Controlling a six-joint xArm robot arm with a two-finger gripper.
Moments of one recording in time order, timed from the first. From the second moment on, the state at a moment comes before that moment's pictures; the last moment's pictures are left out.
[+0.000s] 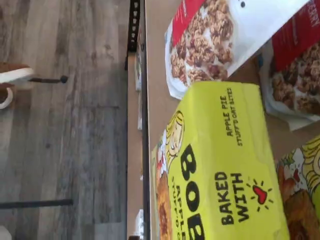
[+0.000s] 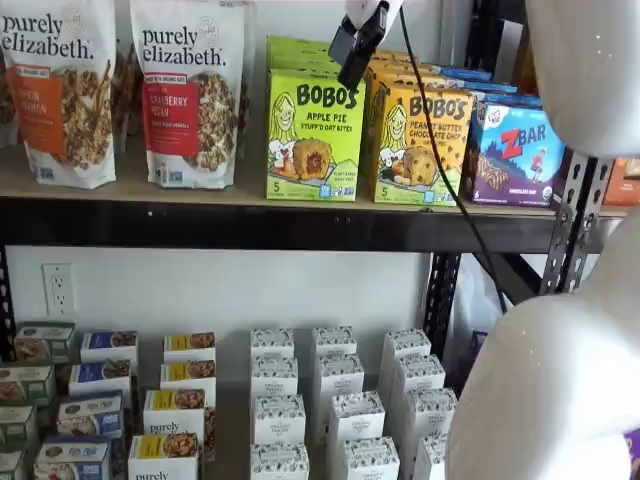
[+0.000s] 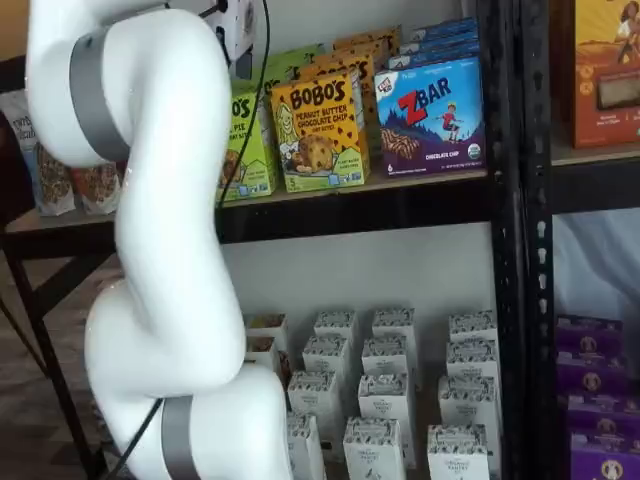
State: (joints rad) arm 0.11 -0.18 -1.59 0.39 1.56 -1.38
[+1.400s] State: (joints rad) arm 0.16 -0.11 -1.62 0.31 1.61 -1.36
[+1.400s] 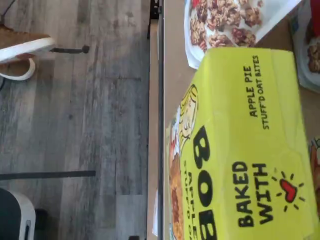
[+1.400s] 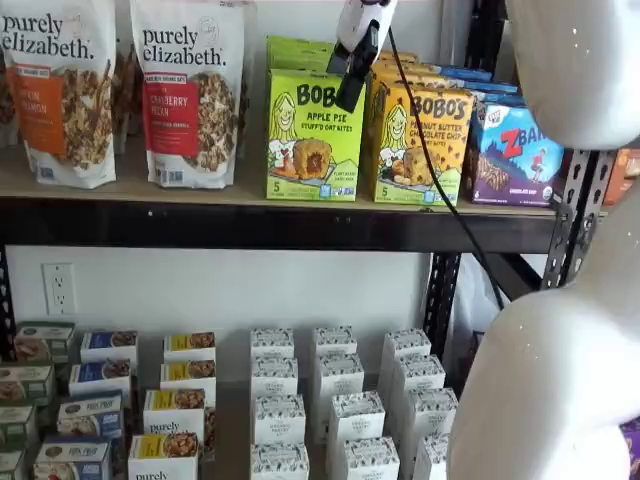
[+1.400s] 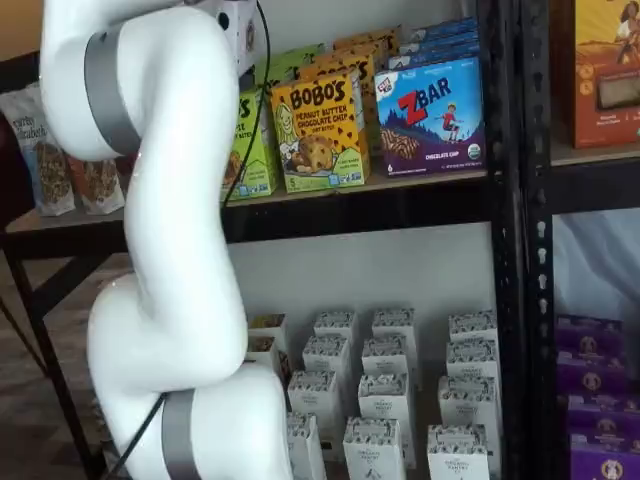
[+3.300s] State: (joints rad) arm 0.16 -0.12 -1.58 0.29 1.54 -1.37
